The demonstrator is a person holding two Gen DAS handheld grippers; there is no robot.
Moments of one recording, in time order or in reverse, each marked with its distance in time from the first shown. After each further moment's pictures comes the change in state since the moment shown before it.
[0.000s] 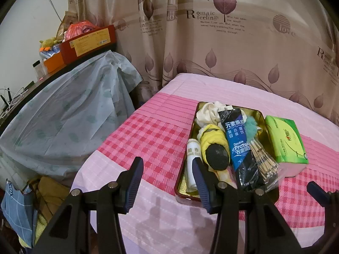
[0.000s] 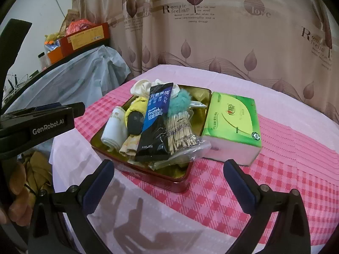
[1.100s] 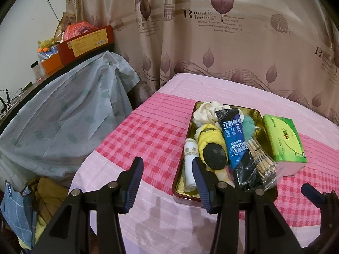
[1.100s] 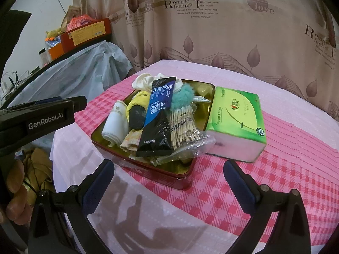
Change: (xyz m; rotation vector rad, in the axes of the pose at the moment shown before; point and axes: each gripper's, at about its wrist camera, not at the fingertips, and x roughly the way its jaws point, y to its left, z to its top) left arm 0.000 -0.004 0.002 0.006 -0.001 -0.012; right arm 0.004 0.004 -0.004 -0.003 0.028 0.005
